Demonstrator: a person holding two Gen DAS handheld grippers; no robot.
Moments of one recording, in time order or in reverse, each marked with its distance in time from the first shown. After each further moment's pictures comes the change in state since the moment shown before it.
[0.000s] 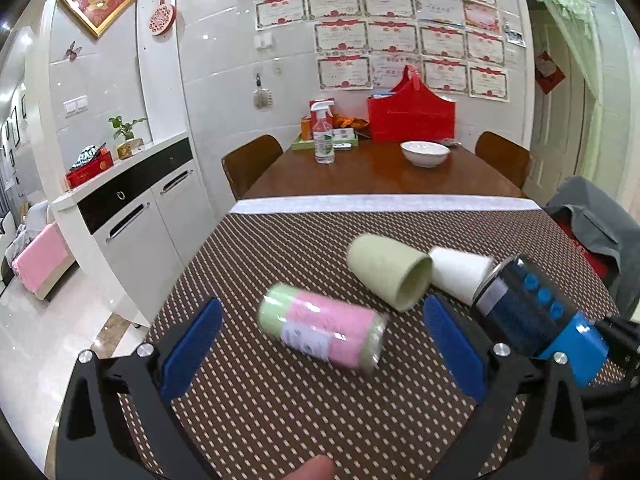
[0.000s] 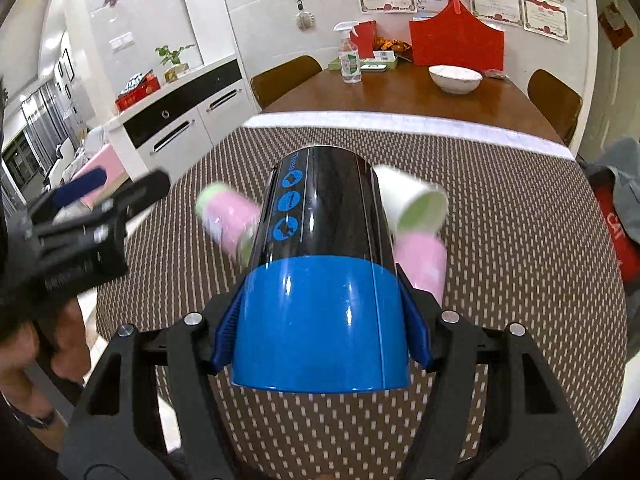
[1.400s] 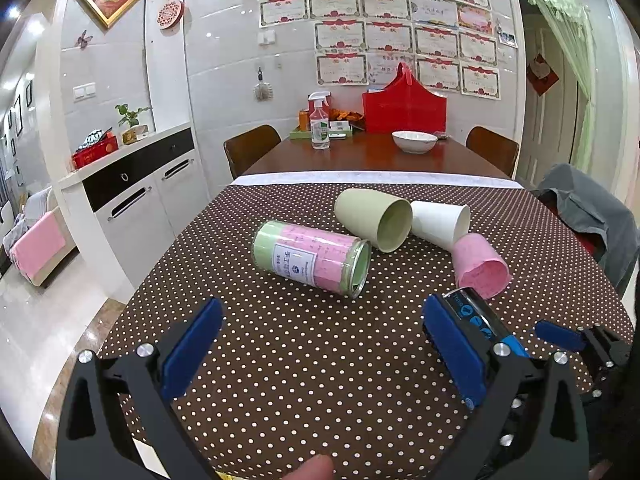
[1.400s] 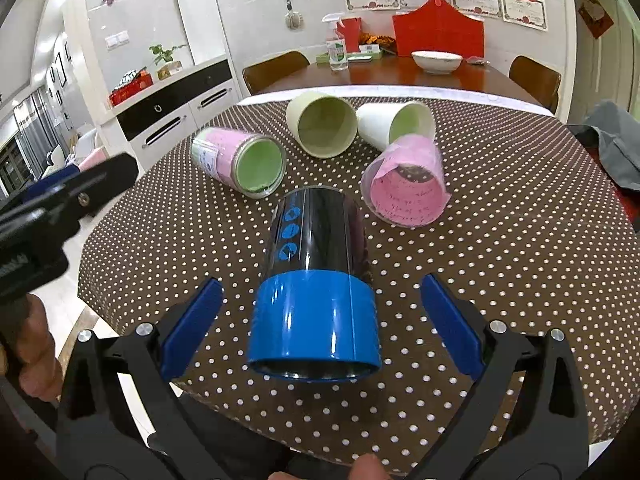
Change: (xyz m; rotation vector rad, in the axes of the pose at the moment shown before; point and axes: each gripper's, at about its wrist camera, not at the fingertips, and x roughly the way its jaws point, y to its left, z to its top) left arm -0.041 -0.003 -0.077 -0.028 -0.012 -0.012; right arm -0.007 0.004 -0.084 0.039 -0.060 -0.036
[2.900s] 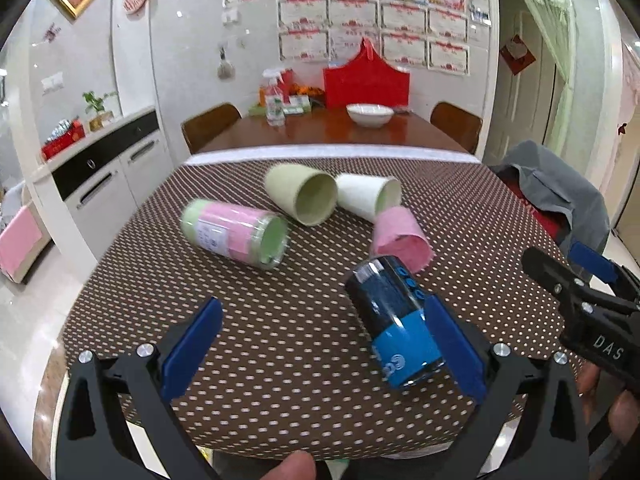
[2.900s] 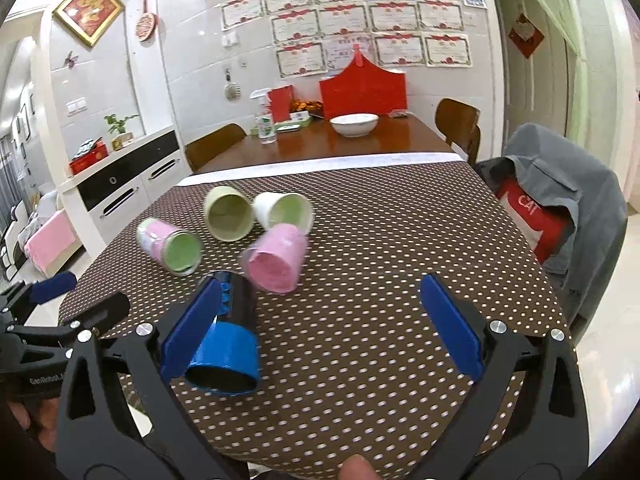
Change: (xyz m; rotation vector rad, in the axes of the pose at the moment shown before) left arm -0.007 -0.078 -0.001 0.025 0.126 -0.110; right arm -0.079 -0.089 0.017 0.117 -0.207 -0.177
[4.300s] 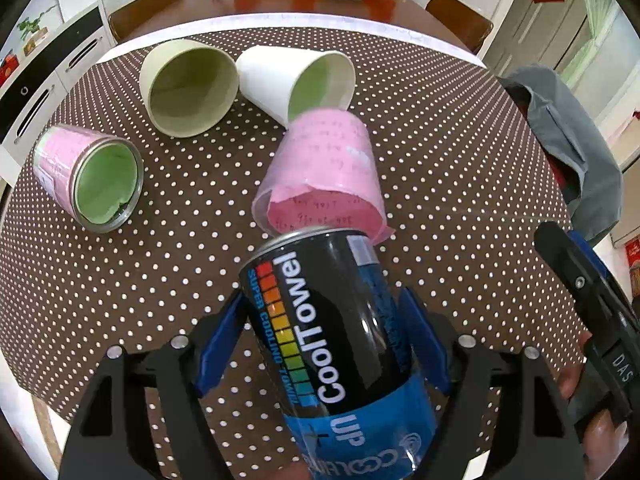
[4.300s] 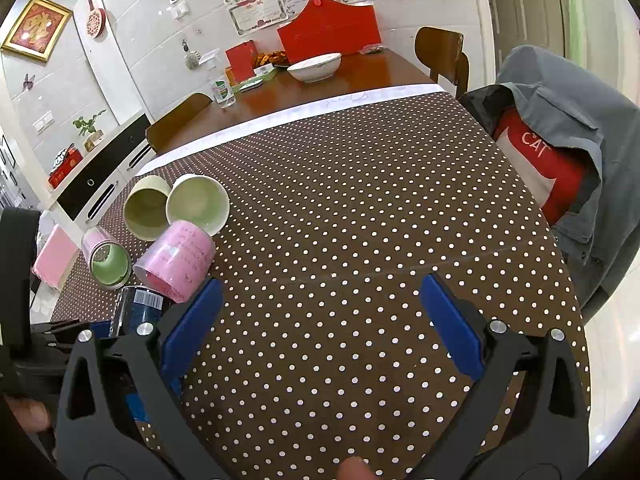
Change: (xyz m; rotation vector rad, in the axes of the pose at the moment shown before) left arm 0.159 -0.076 0.032 -0.041 0.482 -0.112; right arm 0.095 -0.092 0.020 0.128 0.199 0.031
